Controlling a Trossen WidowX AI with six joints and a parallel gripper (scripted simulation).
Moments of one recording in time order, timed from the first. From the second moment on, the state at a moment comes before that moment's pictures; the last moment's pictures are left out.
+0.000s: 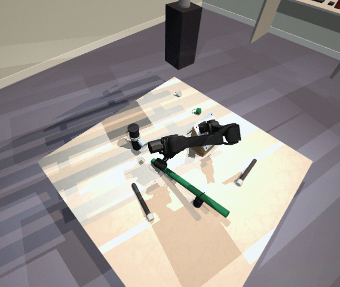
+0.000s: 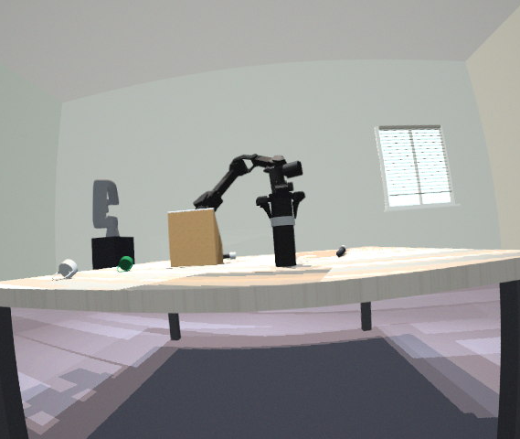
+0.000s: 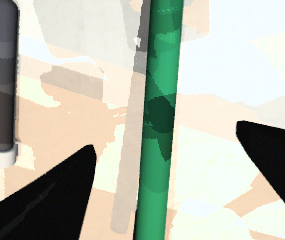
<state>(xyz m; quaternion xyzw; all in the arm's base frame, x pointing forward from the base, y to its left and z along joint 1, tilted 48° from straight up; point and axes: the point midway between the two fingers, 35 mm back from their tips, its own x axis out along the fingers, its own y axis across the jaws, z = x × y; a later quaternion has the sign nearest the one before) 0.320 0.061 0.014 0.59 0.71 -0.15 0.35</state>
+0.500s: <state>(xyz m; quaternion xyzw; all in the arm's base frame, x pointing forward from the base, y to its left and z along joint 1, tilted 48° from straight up) 0.315 0.094 -0.009 0.60 0.71 -0.23 0.28</state>
